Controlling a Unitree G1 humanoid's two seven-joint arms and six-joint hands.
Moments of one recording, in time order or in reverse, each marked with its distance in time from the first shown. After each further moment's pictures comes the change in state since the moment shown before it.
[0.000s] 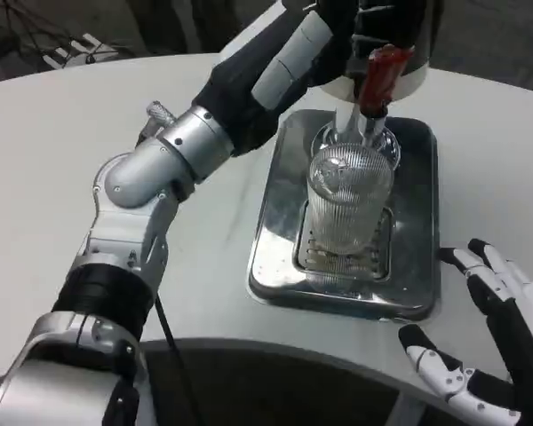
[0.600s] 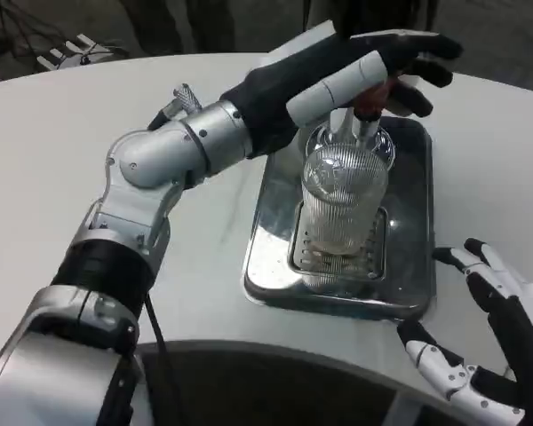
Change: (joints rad) left arm -0.073 0.028 -0.090 0.062 0.167 -0.029 -0.058; right arm -0.001 -0.004 -0.023 -0.006 0.080 0.000 0.000
